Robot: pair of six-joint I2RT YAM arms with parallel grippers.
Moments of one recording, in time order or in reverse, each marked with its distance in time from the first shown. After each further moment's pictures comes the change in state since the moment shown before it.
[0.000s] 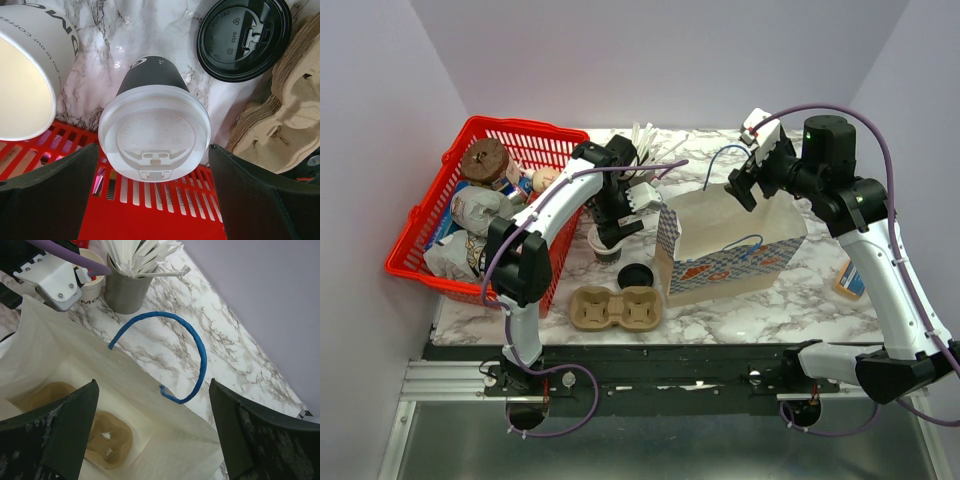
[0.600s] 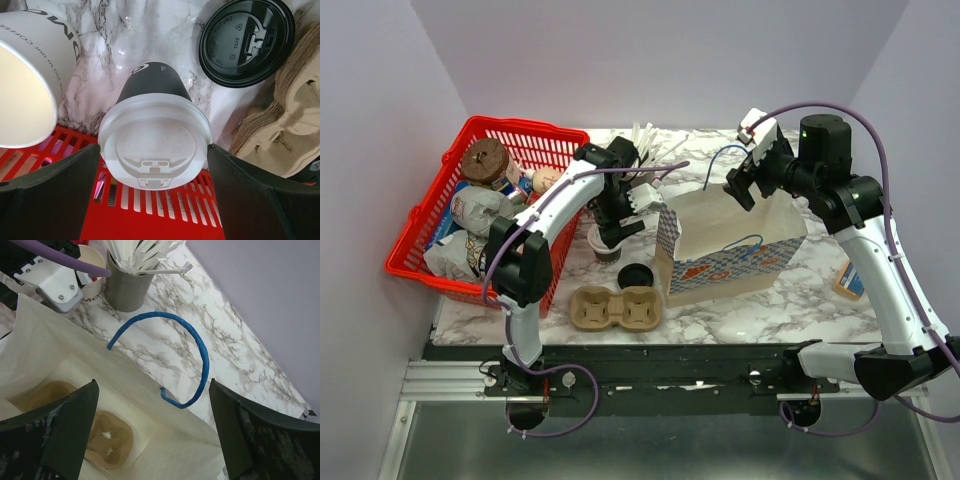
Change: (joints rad) left arm -0.006 0.004 -0.017 0.028 -0.001 -0.006; right arm 0.000 0.019 0.000 0.000 0.000 0.000
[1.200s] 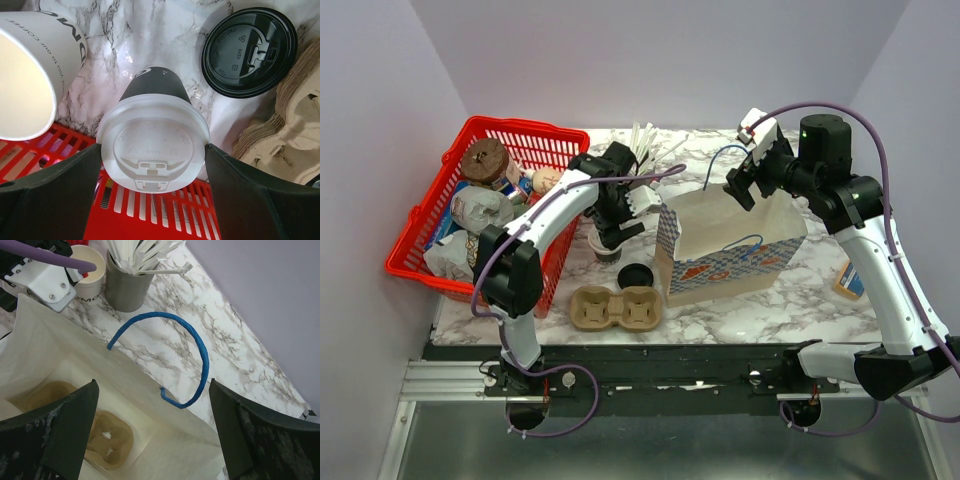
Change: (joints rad) left arm -0.011 -0.094 -0.137 0.132 -0.011 -0.049; right arm 0.000 0.000 0.000 0.000 0.000 0.000
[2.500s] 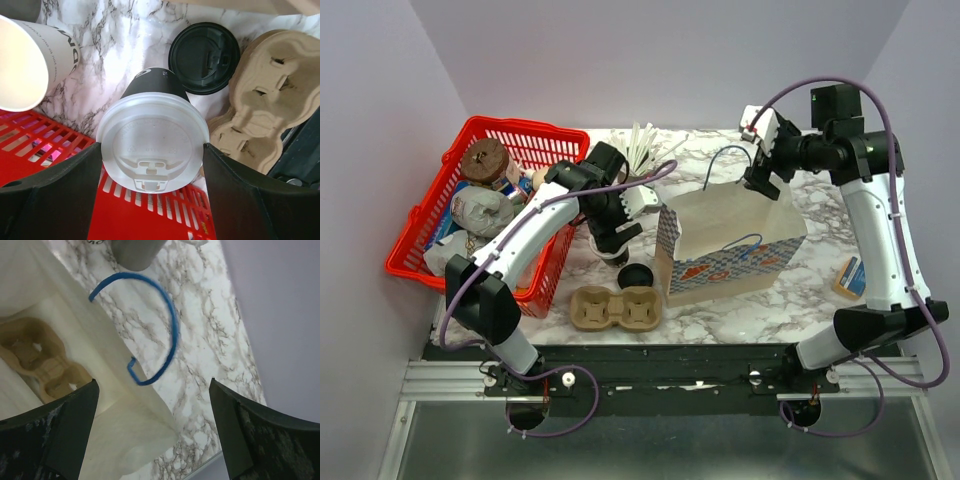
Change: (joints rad) left arm -0.022 -0.223 -0.095 0.017 0.090 -0.046; right arm -0.143 0.243 0.408 -0.435 -0.169 -0.435
